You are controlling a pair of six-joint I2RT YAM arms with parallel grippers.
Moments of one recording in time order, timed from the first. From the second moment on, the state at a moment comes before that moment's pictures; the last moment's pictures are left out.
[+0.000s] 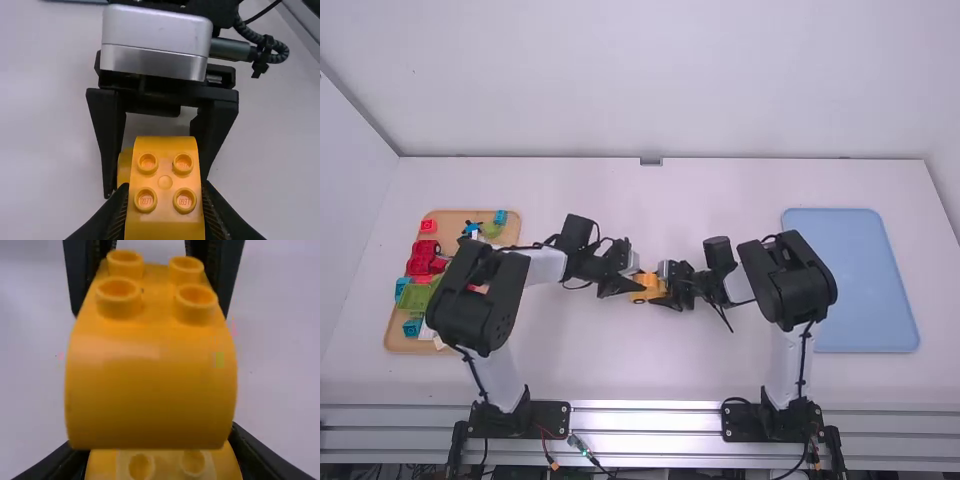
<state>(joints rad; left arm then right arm) -0.25 1.87 0.84 -0.06 1.04 0.99 0.31 2.11 0.68 0.52 -1.02 -0.90</state>
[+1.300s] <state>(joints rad) -0.25 1.92 0.71 0.28 1.07 0.83 0.31 2.11 0.67 0.52 -1.02 -0.89</state>
